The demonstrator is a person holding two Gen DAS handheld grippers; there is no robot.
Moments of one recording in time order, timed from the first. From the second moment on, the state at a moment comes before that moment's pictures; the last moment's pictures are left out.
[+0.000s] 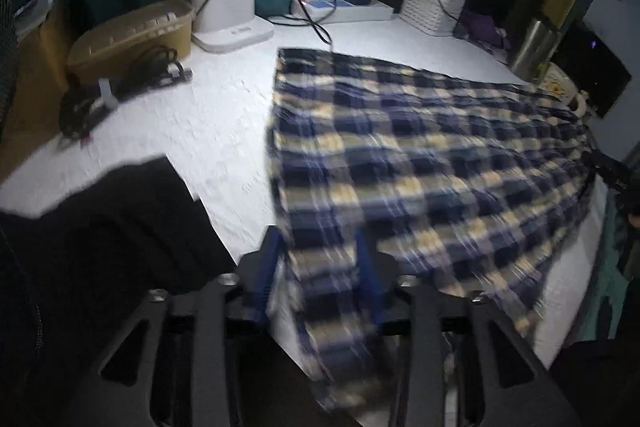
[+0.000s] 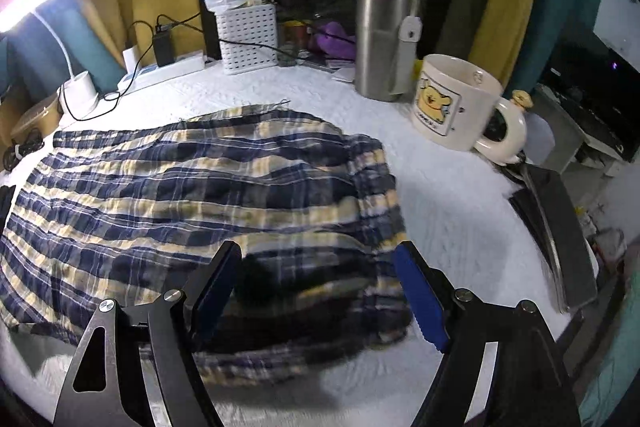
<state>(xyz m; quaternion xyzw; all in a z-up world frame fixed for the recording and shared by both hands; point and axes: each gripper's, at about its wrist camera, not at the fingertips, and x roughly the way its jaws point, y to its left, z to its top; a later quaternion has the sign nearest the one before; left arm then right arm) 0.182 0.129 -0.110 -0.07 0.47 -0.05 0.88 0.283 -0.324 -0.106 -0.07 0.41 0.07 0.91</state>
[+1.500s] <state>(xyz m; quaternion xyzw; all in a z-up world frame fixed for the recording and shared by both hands) 0.130 -0.036 -0.131 0.09 0.44 -0.15 0.88 0.193 -0.383 -0.125 -0.01 0.42 0.05 0.91</state>
